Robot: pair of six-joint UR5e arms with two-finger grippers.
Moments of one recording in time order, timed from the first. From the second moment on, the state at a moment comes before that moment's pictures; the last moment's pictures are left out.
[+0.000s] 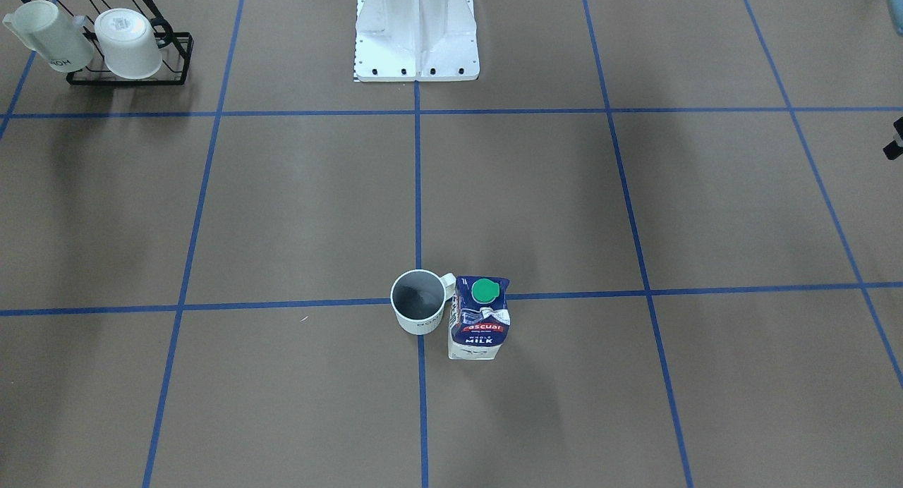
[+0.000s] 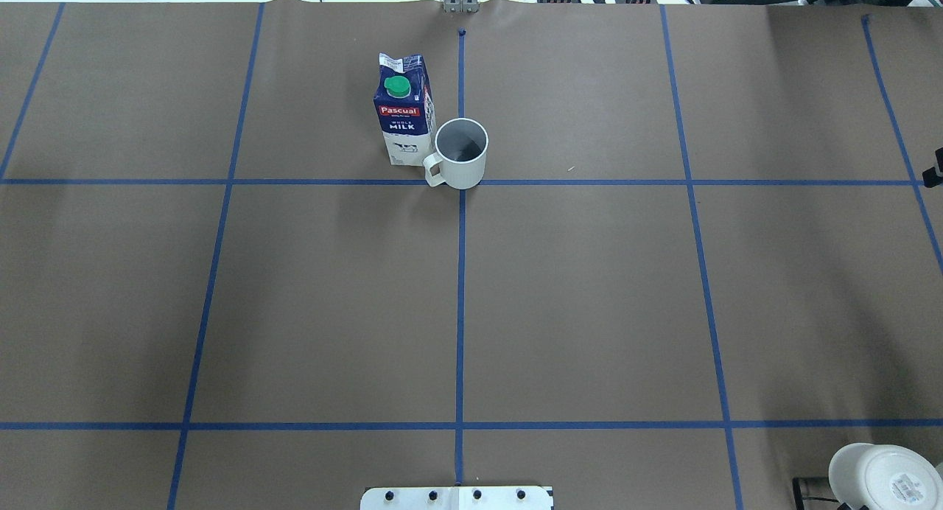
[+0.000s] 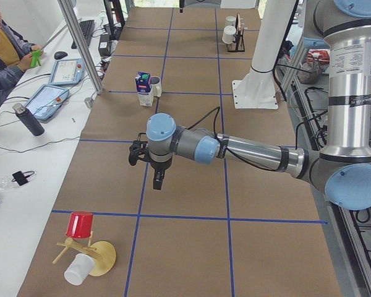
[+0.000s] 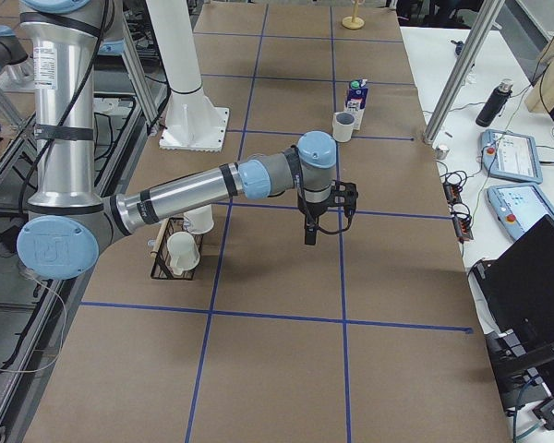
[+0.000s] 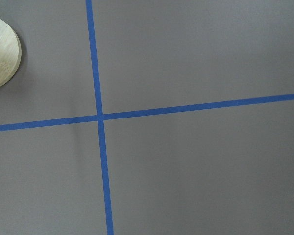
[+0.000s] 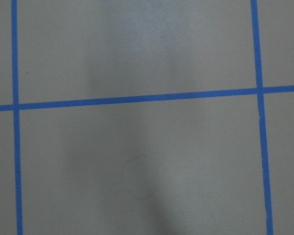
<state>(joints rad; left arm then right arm) -1.47 -1.48 -1.83 -1.71 -2.37 -0.22 1.34 -1.63 1.95 -1.60 2.33 0.44</state>
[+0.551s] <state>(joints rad) -1.46 -1.45 -1.84 -1.76 -2.31 -0.22 1.35 -1.69 1.93 -1.60 2.28 0.30</state>
